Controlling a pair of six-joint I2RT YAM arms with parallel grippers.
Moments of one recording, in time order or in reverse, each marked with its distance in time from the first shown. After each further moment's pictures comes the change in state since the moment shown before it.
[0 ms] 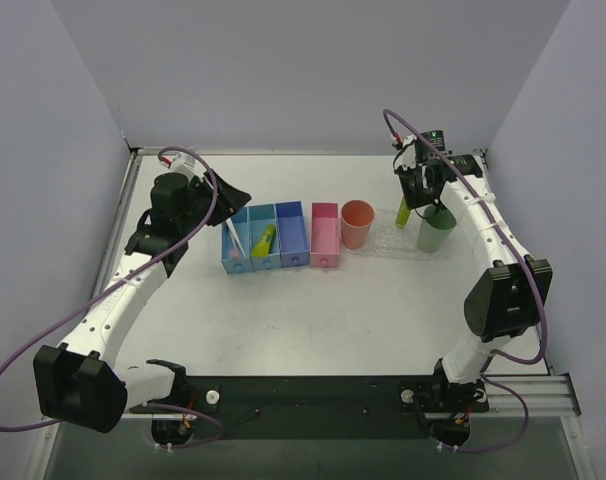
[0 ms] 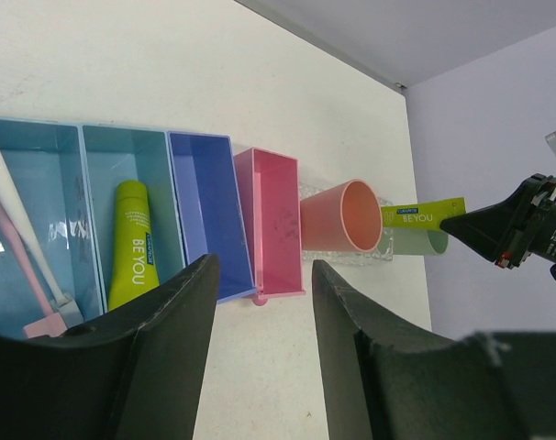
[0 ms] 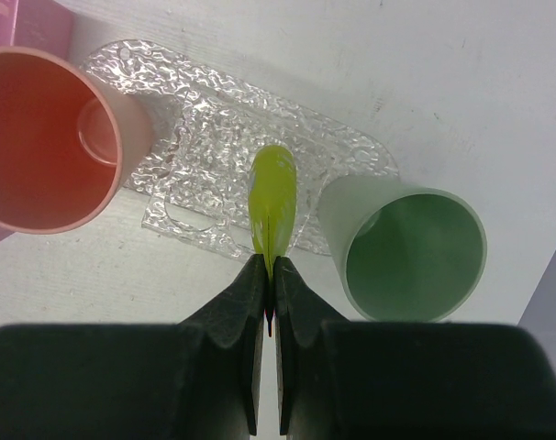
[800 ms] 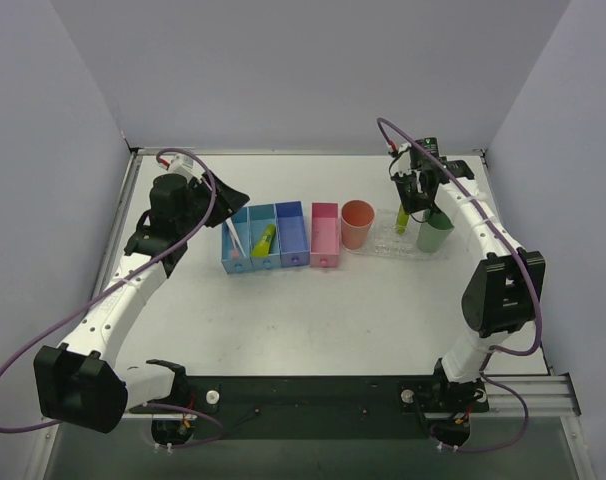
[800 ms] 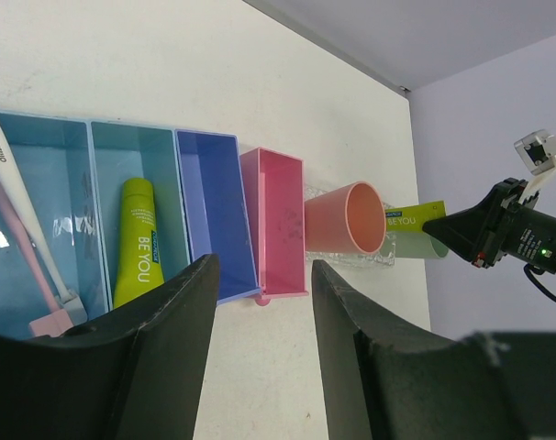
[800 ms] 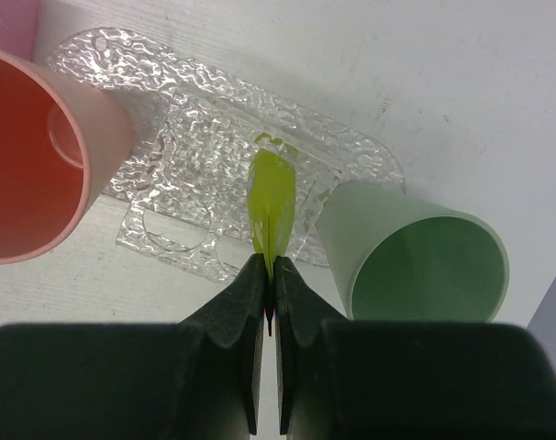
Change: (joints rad) left arm 0.011 -0.002 -0.016 0.000 0.000 -0.010; right arm 0.000 0.033 -0.072 0.073 0.013 -0.019
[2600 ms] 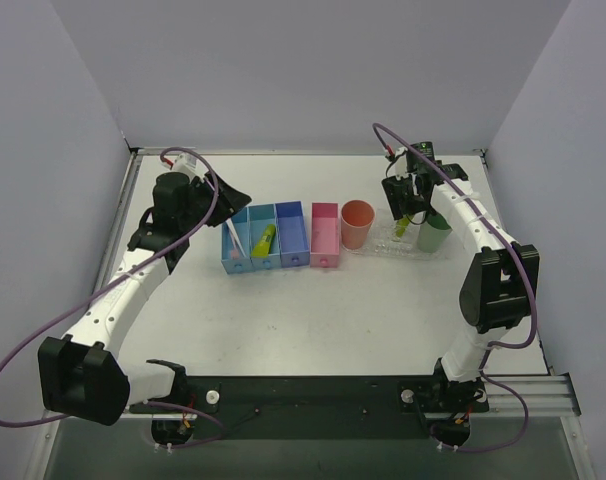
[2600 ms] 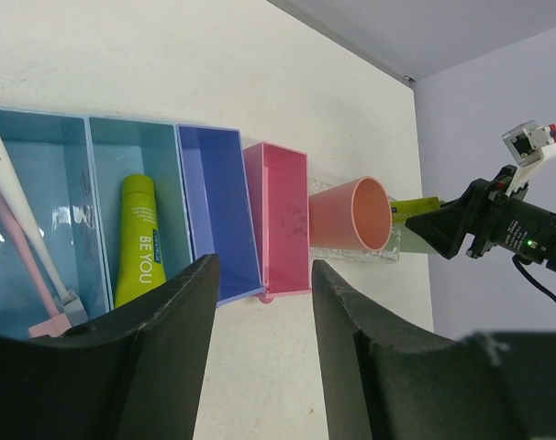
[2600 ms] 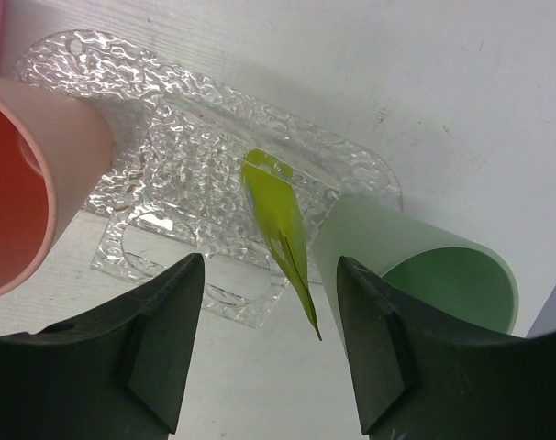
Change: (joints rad) left arm 0.006 0.037 0.002 0.010 0.027 0.001; right arm 0.000 0.033 -0.038 0.063 0.021 -0.026
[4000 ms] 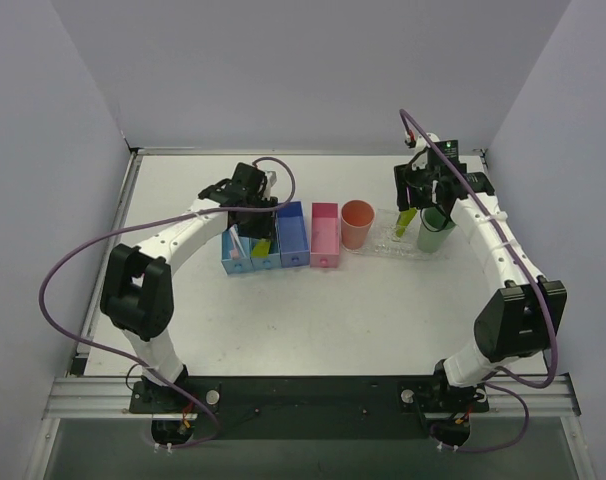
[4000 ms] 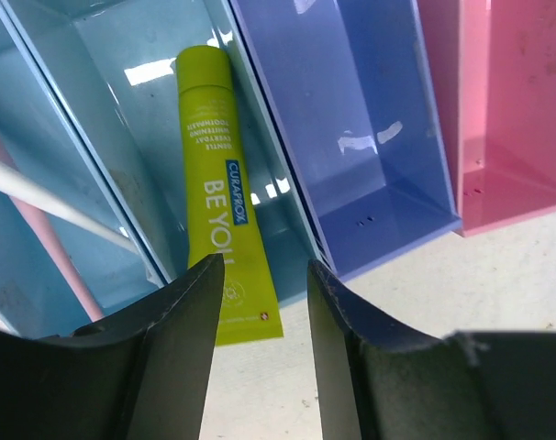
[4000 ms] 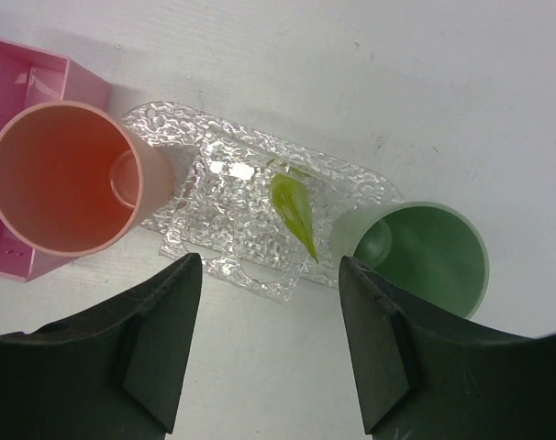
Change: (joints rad) left arm -0.215 0.501 0.377 -0.495 -0.153 0.480; right arm -0.034 -0.201 -0.077 0.087 -0.091 0.110
